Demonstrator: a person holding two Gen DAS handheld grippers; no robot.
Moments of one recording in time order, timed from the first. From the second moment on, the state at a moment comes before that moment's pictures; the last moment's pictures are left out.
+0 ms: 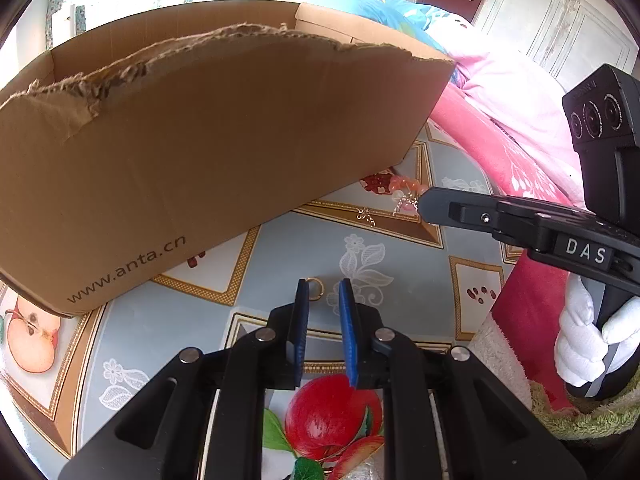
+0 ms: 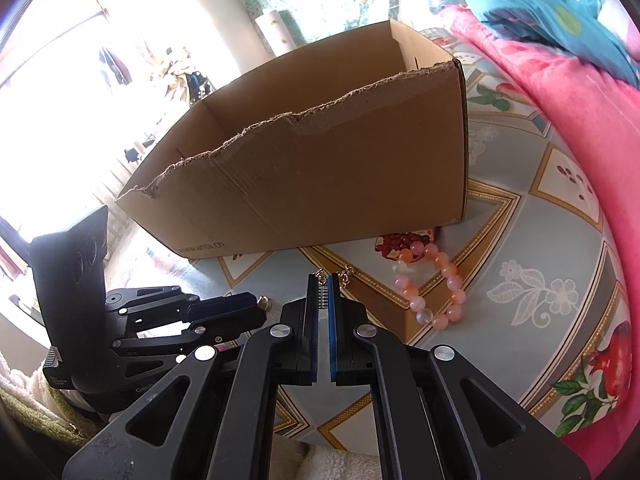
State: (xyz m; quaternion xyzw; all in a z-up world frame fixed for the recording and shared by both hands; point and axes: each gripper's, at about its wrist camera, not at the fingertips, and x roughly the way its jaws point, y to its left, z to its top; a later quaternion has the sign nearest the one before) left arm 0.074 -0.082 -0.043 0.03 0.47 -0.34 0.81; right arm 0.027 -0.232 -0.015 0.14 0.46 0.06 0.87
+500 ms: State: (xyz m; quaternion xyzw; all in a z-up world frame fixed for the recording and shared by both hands) left arm 0.064 -0.102 -0.042 0.12 0.43 -0.32 0.84; right arm 0.029 -0.230 -0.017 0.14 0.46 0.06 0.87
